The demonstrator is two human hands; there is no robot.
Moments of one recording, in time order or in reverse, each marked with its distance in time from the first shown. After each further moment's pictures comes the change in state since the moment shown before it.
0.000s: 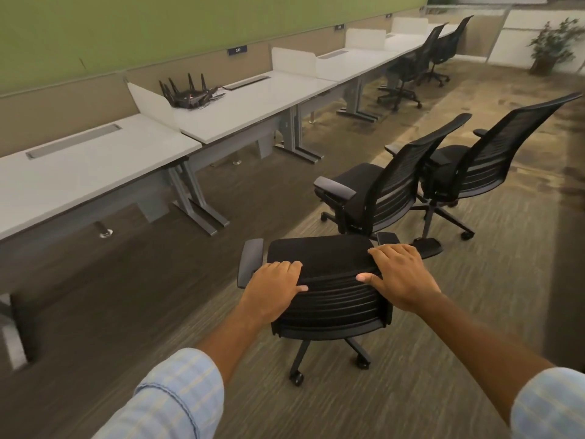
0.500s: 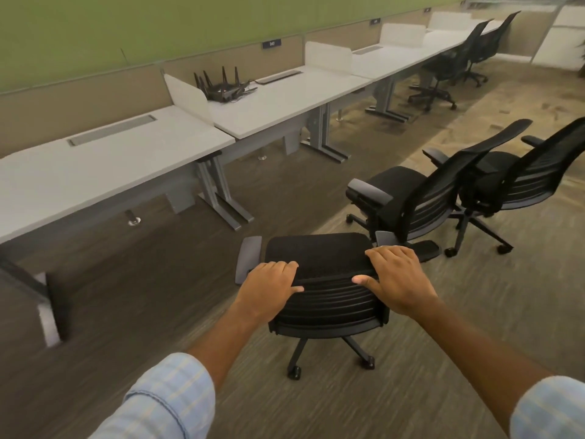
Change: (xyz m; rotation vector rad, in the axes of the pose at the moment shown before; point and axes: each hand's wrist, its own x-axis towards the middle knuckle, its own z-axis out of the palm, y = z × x) left_hand -0.037 -0.111 -0.010 0.035 0.023 -0.065; right_hand 0.073 -0.099 0.019 0.074 -0.050 -0.059
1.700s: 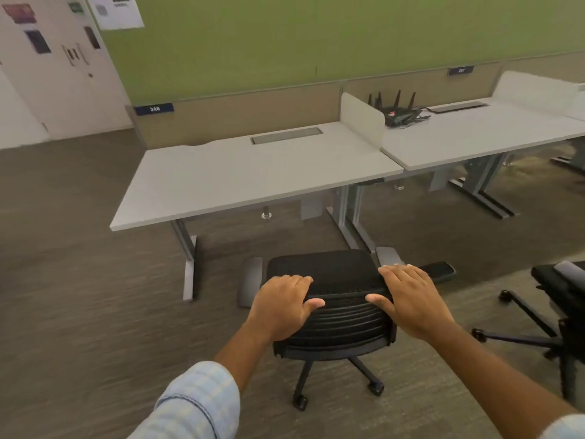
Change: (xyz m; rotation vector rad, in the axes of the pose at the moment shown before) left_hand -0.174 -0.322 -0.045 0.096 0.114 -0.501; right_hand 0.251 -0.344 0.065 0.255 -0.142 -0.441
